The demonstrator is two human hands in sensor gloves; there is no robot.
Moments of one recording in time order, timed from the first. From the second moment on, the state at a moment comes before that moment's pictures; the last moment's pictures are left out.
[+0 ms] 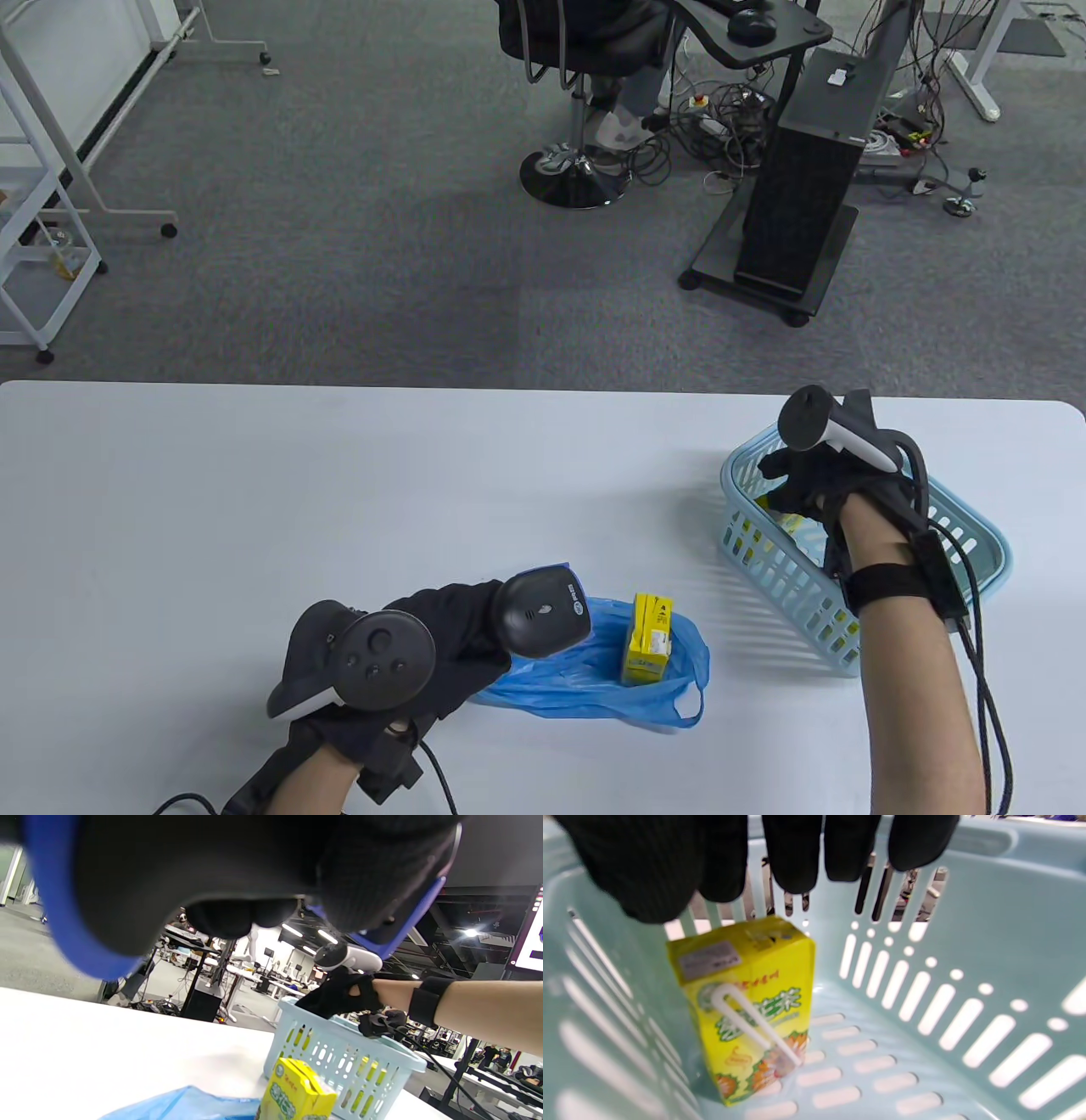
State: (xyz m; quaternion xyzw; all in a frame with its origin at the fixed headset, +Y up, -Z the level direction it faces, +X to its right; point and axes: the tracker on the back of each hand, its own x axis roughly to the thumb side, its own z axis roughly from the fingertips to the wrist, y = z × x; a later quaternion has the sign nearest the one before) left_hand -0.149 -0.597 -0.241 0.02 -0.28 0.21 0.94; right_hand 0.284 -0.654 -0.477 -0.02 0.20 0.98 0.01
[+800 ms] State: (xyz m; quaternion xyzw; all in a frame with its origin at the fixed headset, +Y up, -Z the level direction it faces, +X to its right) left_hand -0.151 -0.594 -0.240 0.02 -0.27 0.20 0.94; right_hand 0.286 -0.667 -0.472 -0.05 0.29 0.96 -0.06
